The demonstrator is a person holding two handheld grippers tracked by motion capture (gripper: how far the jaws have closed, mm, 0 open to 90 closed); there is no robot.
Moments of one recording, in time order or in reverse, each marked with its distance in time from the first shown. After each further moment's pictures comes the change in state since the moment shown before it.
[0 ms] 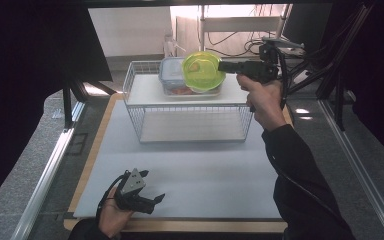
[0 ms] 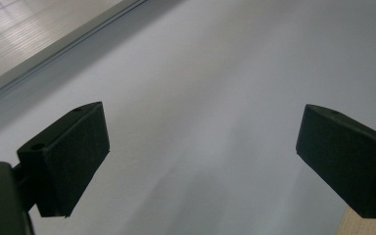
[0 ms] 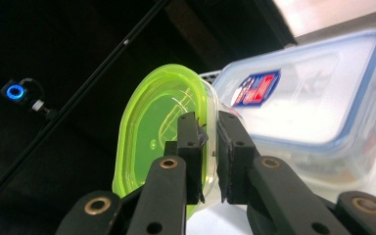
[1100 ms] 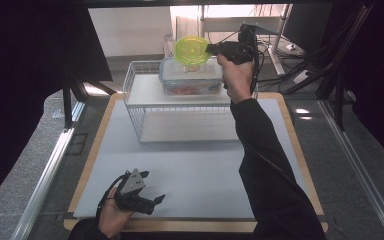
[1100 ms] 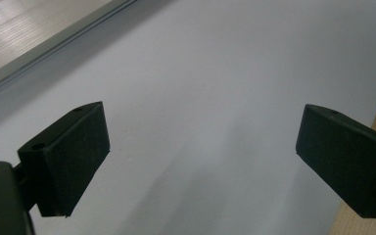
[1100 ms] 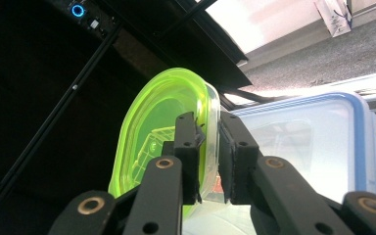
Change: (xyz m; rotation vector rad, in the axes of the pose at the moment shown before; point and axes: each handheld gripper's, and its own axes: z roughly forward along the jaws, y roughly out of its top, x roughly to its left) left arm 0.000 -0.001 0.000 0.008 -0.018 -0.003; right arm -0.016 0.038 0.073 -0.102 -0.188 0.131
